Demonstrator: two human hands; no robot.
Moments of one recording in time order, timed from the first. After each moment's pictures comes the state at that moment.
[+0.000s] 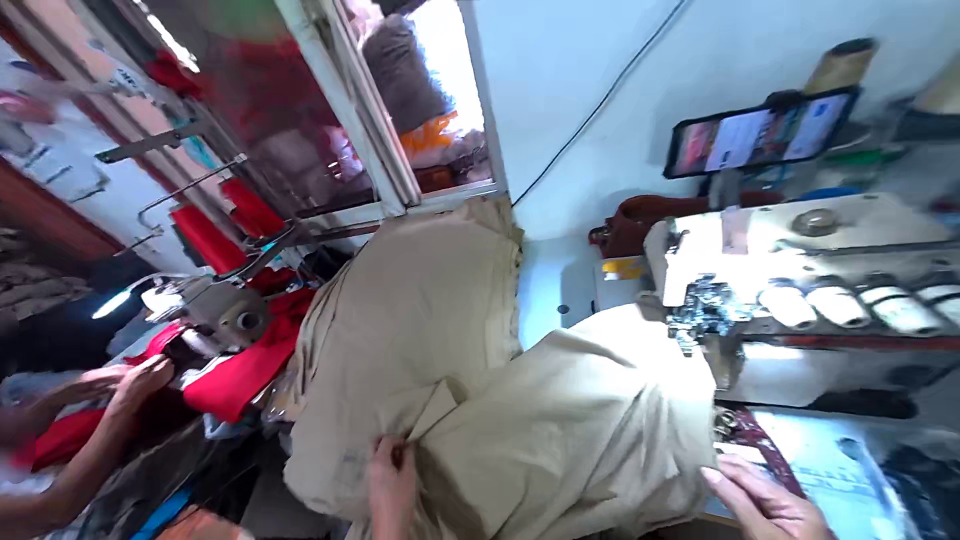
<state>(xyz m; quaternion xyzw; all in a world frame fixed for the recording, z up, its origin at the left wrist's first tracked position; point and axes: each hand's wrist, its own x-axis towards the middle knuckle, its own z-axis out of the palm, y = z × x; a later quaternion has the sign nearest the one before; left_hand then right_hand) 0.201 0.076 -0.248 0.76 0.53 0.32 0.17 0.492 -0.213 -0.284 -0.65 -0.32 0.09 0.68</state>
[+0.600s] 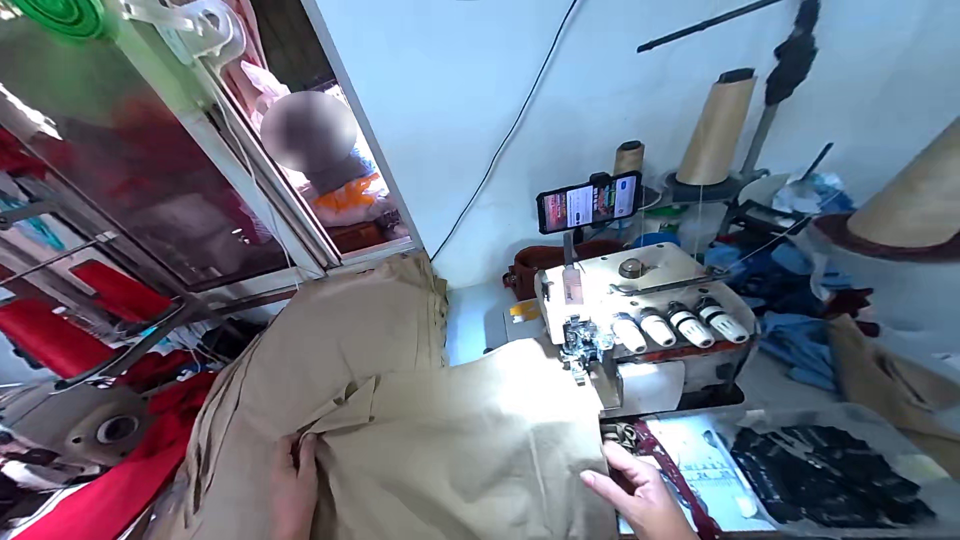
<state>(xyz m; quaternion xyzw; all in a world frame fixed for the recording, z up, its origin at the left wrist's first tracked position) 0.240 0.215 -0.229 0.79 0.41 0.44 0.15 0.506 -0.180 -0.268 -0.60 -0.34 0.14 0.71</state>
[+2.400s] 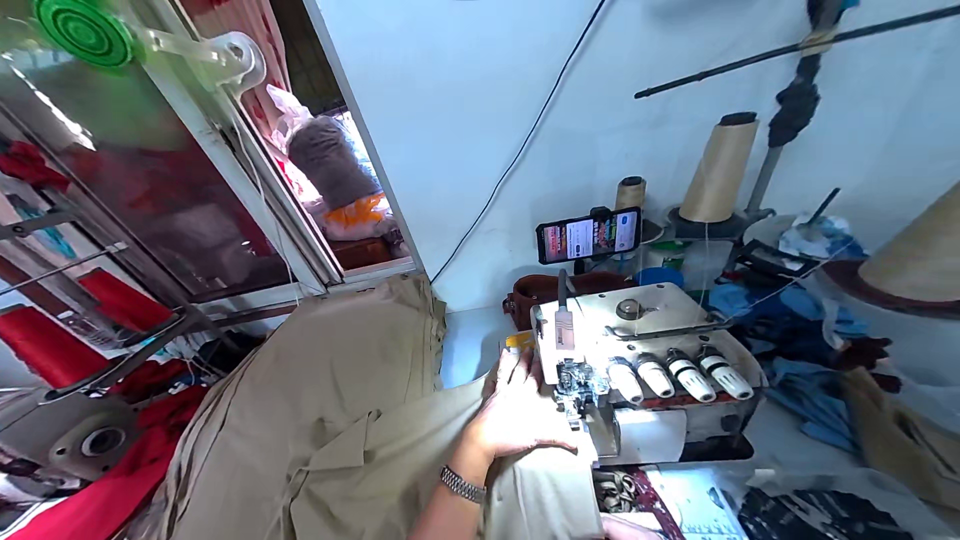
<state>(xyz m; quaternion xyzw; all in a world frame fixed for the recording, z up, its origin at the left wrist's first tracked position) 0.510 0.036 -0.144 0.97 0.08 -0.05 0.23 0.516 -0.192 -0.286 -0.58 -0.41 0.15 0.69</state>
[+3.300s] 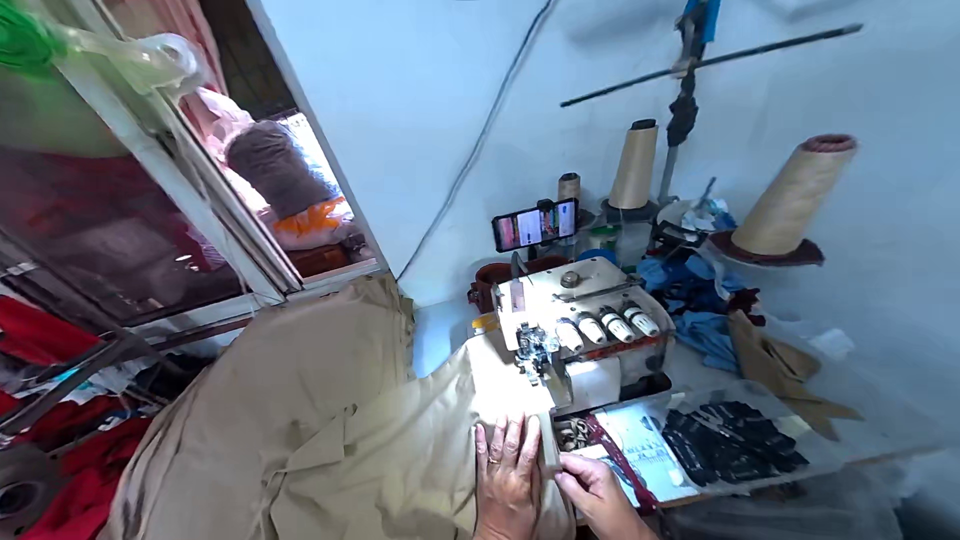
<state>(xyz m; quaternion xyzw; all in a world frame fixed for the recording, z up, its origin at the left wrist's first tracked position) 0.435 -0.042 -0.283 0.88 0.04 0.46 -0.02 0.507 -0.185 -0.297 -0.64 -0.39 0.05 0.66</state>
